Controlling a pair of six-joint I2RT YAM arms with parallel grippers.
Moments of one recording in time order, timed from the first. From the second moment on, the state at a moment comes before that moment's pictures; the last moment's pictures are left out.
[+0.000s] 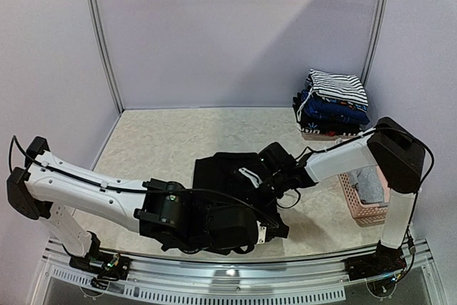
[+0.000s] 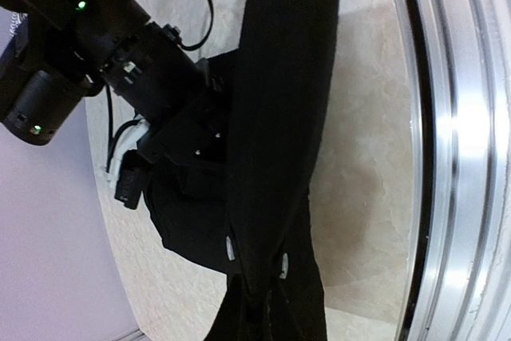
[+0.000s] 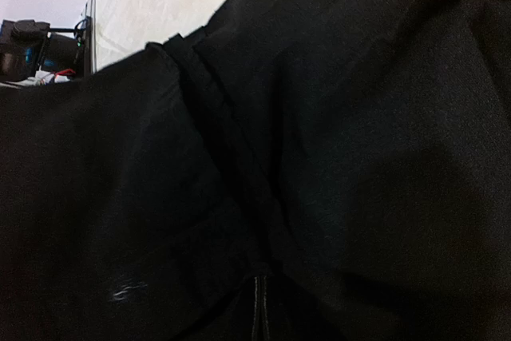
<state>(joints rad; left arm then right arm) -1.58 1.68 1.36 -0.84 -0.61 0.30 0.88 1.93 1.04 -0.06 -0.63 0.27</state>
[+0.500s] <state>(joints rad) -1.43 1.68 1.45 -0.84 -0.58 0.46 0.90 1.87 0.97 -0.03 -0.58 0.27</state>
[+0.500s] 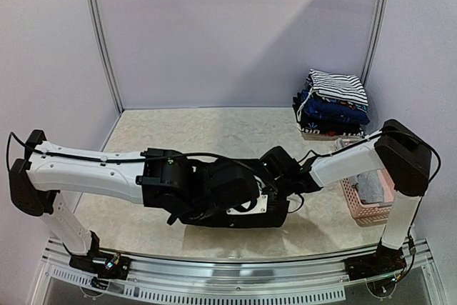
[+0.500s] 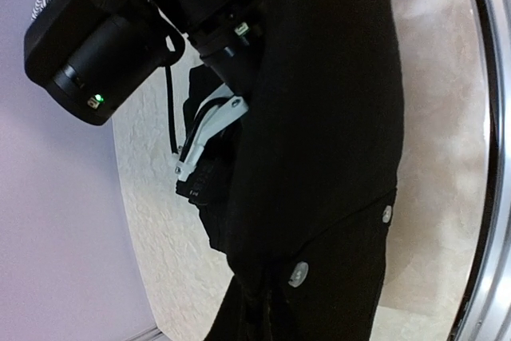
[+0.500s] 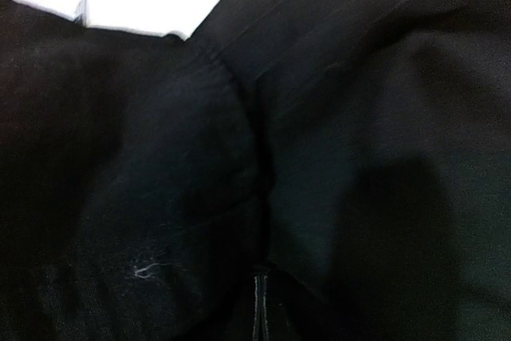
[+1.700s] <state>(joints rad) -0.98 2.00 1.69 -0.68 -0.27 0.74 0.64 1.42 0.67 0.02 0.34 0.59</state>
